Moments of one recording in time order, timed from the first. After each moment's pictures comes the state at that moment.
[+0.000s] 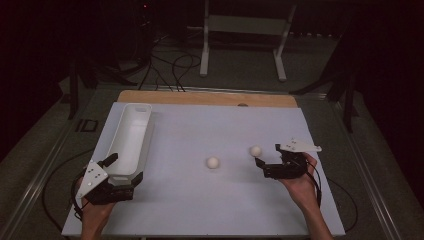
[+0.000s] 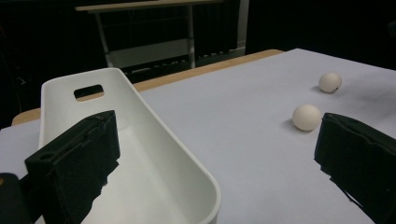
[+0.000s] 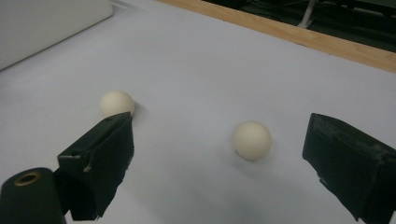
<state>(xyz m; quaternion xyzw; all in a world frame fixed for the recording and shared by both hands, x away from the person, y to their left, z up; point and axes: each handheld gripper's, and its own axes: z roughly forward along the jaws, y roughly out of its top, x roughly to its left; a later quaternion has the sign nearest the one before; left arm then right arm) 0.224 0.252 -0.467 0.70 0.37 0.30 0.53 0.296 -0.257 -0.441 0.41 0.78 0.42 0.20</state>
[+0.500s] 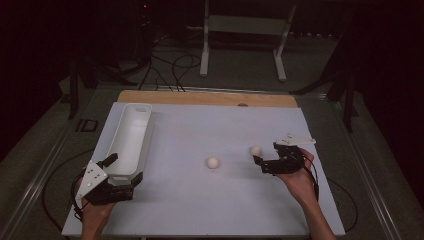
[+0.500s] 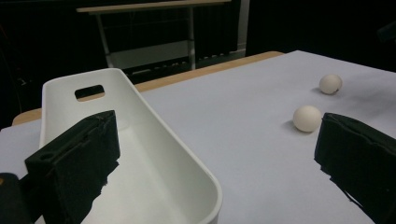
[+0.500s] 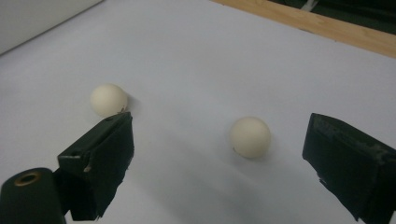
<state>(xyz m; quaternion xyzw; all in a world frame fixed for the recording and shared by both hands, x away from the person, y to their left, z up) 0.224 0.253 -0.469 0.70 0.37 0.30 0.53 0.312 -0.253 -0.442 0.42 0.79 0.40 0.19</state>
